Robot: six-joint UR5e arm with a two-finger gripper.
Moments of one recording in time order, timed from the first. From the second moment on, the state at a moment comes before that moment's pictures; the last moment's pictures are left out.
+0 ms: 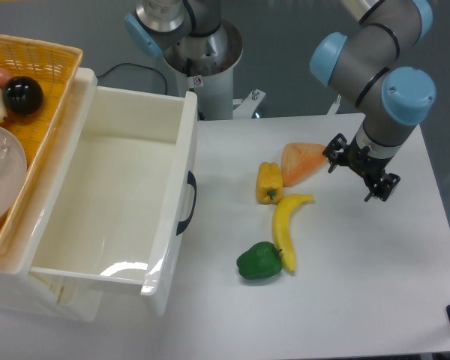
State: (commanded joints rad) arm 2.81 -1.97 -1.53 -1.28 1.54 1.53
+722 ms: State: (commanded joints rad) arm 2.84 -1.91 -1.70 -1.28 1.55 1.46
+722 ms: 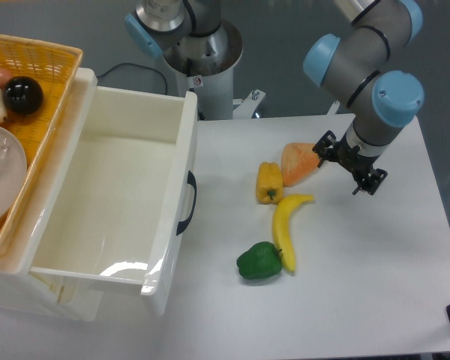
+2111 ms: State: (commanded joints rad) arm 2.72 -1.84 -1.91 -1.21 1.43 0.91
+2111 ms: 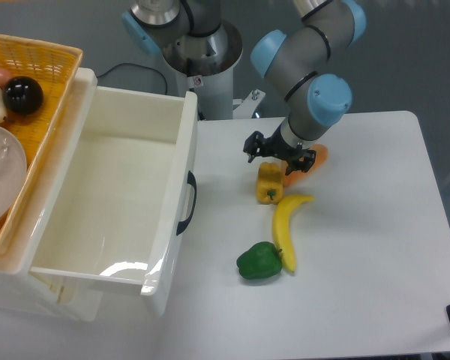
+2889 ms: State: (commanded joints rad) arm 2.71 -1.88 -1.91 -1.18 1.47 0.90
